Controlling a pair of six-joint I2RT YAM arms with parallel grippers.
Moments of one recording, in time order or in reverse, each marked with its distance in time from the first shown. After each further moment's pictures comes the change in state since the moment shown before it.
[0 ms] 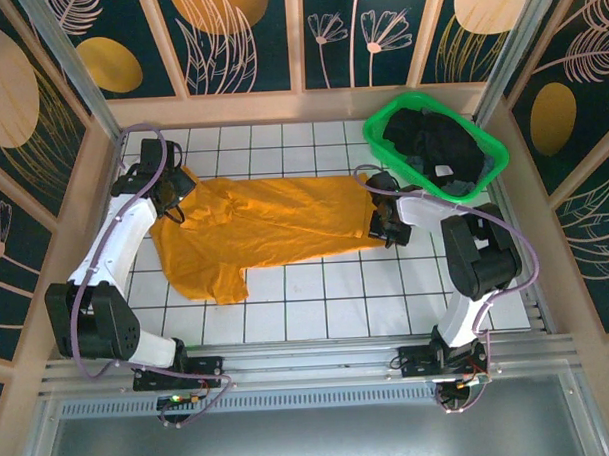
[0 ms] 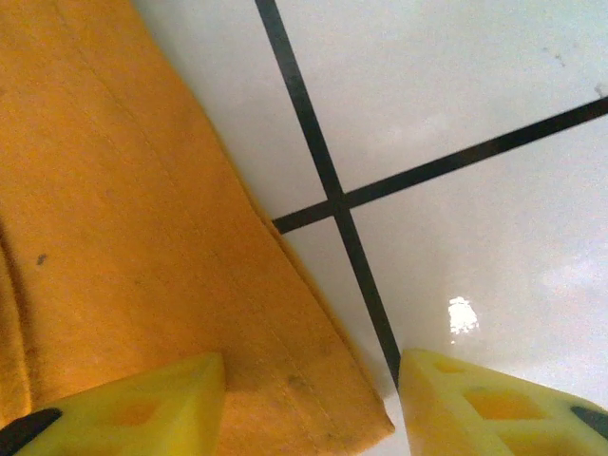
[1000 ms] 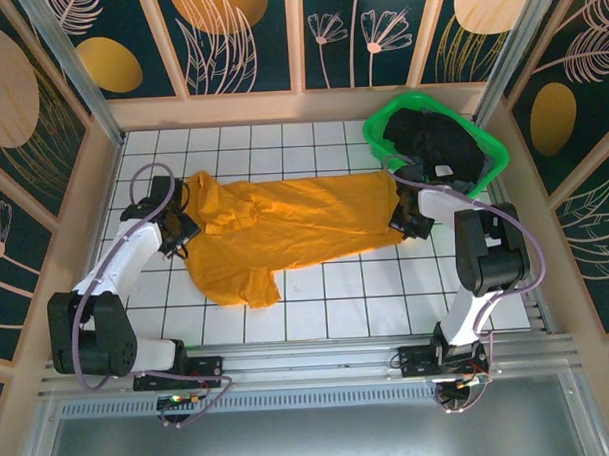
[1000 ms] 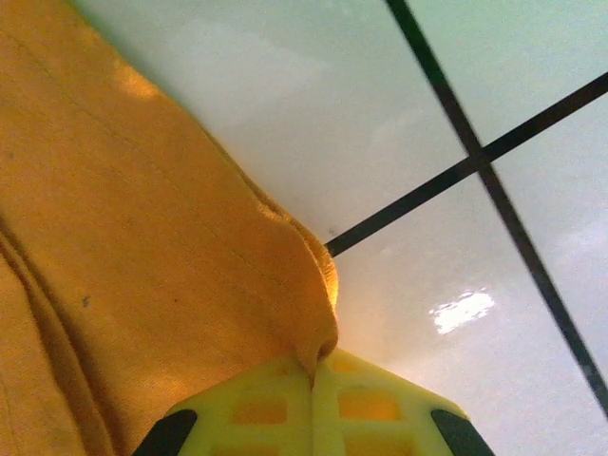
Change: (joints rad) left arm 0.000 -0.085 -0.320 -0.050 0.081 -0.011; right arm -0.183 0.004 0.003 0.018 0.006 0.021
